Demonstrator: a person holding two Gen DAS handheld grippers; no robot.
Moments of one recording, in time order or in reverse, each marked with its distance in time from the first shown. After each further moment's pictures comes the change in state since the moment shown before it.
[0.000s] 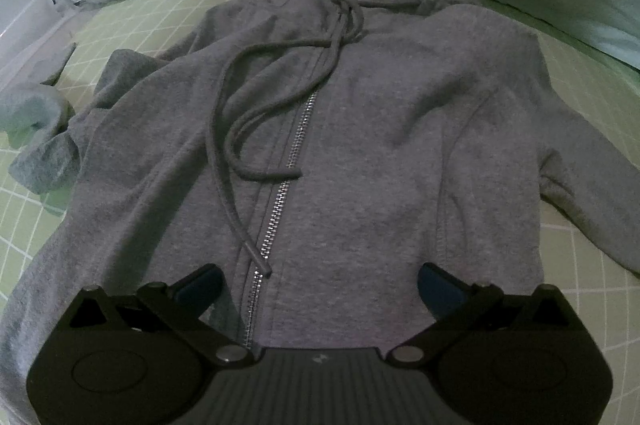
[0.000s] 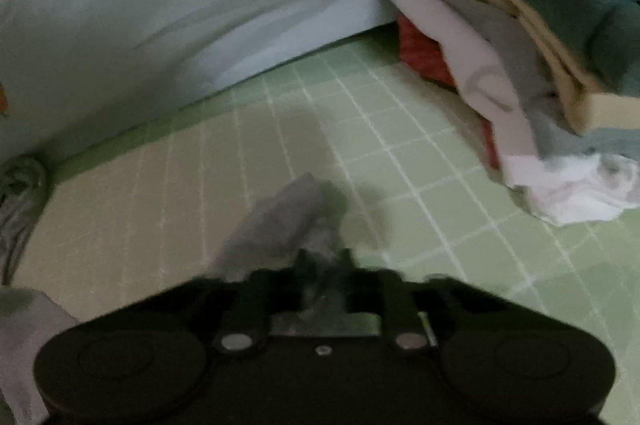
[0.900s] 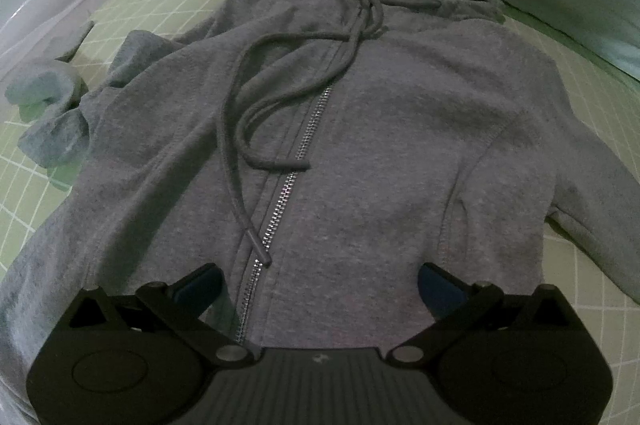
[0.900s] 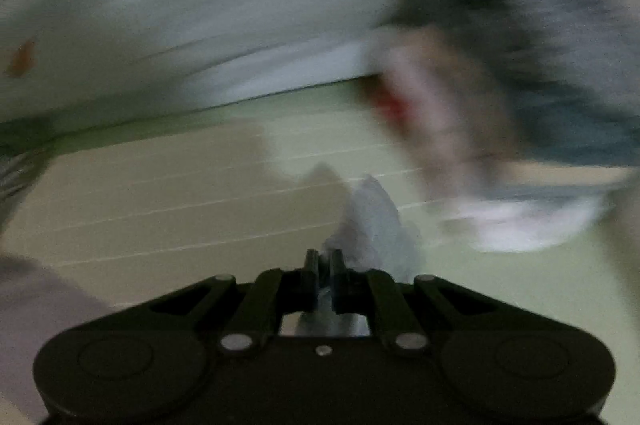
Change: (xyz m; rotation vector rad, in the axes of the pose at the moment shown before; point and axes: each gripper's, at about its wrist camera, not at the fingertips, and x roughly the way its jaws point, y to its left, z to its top) left arm -0.001 0.001 -0.003 -0.072 0.020 0.021; right arm -0.040 0.054 -0.008 -0.132 -0.023 -0.084
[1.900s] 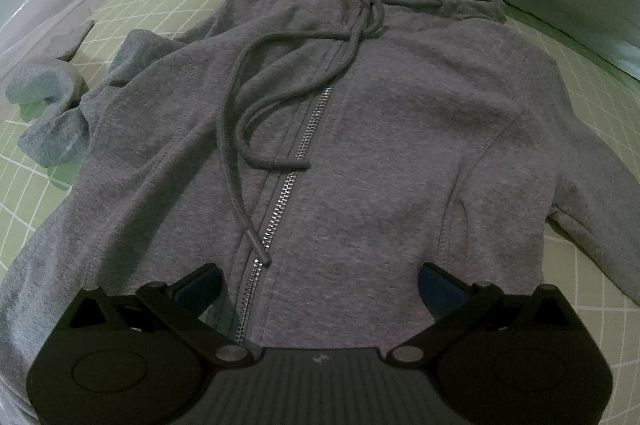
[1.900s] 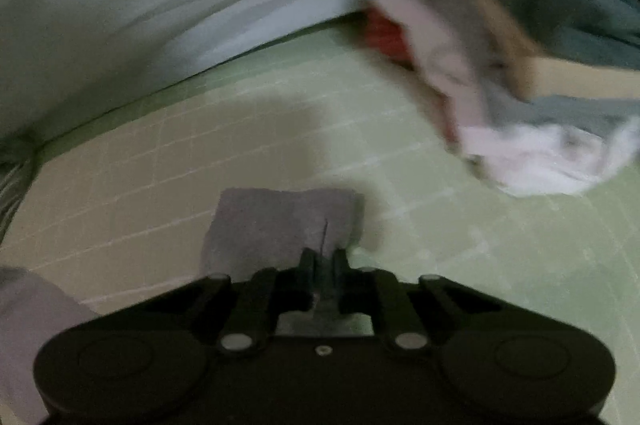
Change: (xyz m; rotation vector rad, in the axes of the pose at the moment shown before) left arm -0.002 0.002 0.002 0.003 0.004 -0.004; right arm 0.037 -0.076 -0.023 0.158 0.050 0.007
